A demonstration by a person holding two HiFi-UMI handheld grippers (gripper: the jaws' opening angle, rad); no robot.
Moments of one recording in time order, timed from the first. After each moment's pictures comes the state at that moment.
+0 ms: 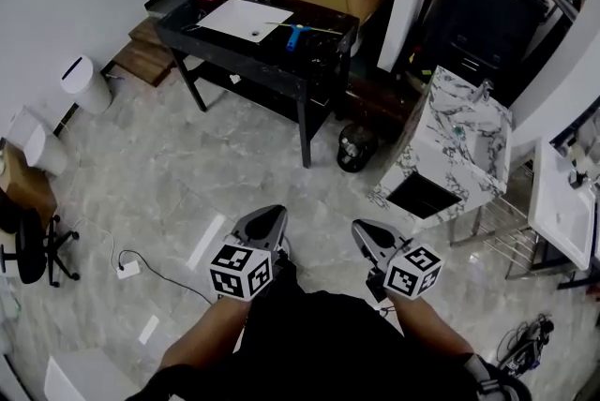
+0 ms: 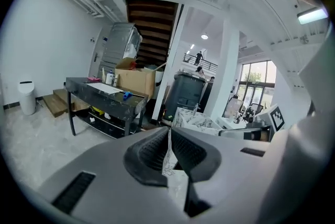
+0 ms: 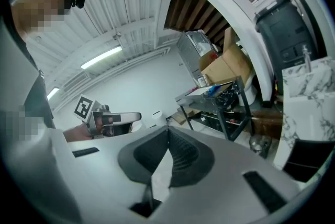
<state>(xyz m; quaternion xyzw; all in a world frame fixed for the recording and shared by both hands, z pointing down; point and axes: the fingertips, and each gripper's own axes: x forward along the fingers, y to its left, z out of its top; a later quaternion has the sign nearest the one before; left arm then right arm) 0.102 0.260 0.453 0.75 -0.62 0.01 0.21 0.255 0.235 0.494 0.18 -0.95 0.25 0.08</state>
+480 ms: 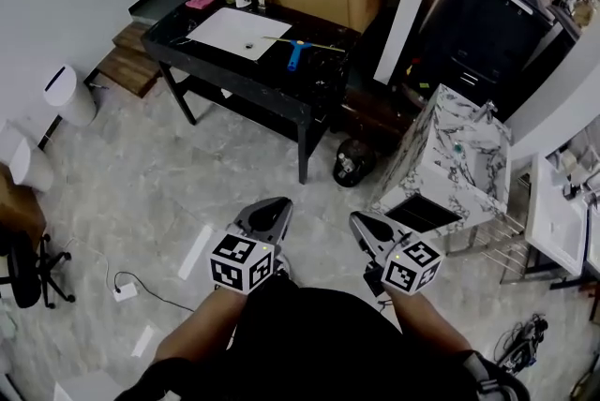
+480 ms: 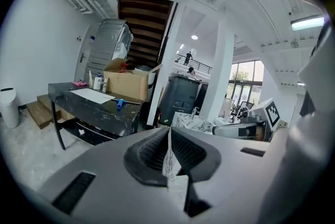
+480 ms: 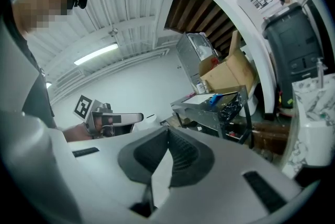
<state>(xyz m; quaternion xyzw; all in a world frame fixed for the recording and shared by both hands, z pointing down) 0.033 0.159 0.430 0.80 -0.57 0.02 0.19 0.168 0.145 0.465 0.21 -0.95 0.23 0.08</state>
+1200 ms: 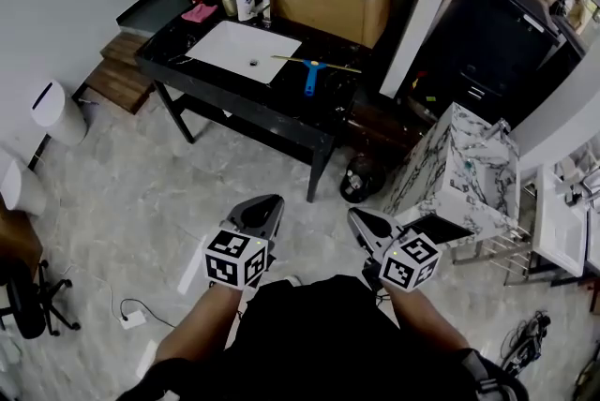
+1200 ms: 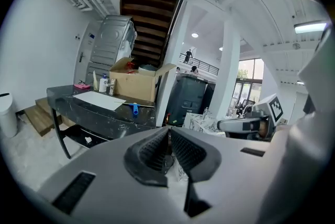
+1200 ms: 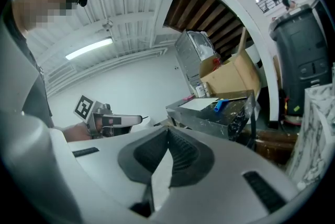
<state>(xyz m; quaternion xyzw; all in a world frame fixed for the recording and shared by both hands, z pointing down) -0.104 0.076 0.438 0.80 -0.56 0.03 0.19 0.043 0.065 0.462 0.24 -0.95 0.21 0.08</state>
